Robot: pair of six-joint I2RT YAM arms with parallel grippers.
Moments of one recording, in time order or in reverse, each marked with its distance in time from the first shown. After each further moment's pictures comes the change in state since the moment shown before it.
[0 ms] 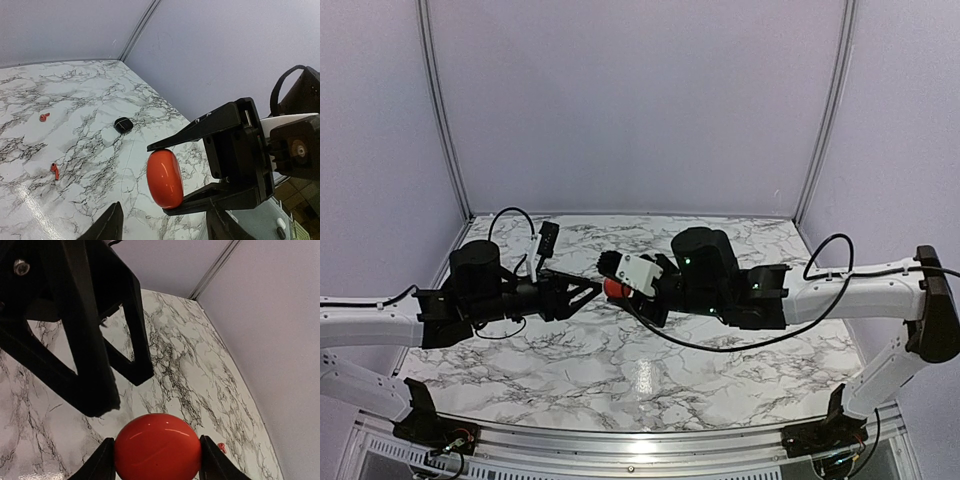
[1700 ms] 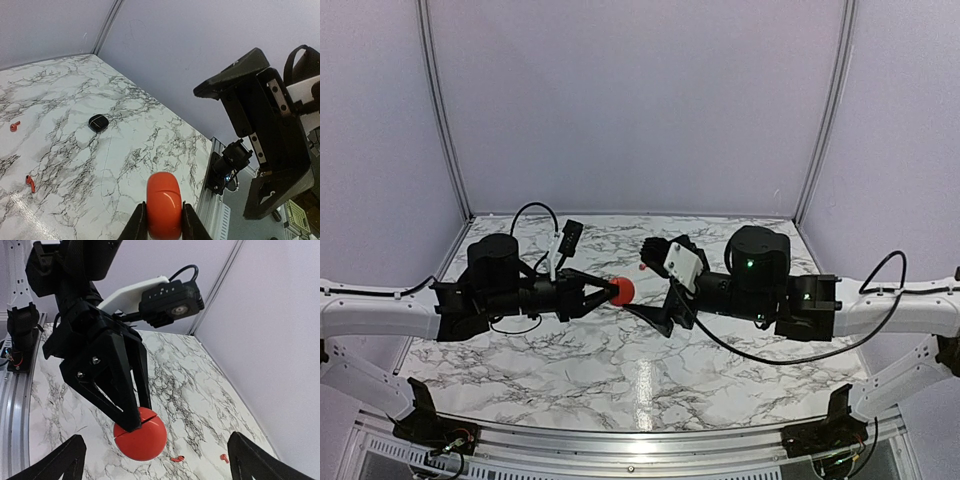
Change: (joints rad) left arm -0.035 0.134 0.088 0.055 0.099 0.031; right arm 0.018 -0.254 -0.165 0.097 -0.046 0.075
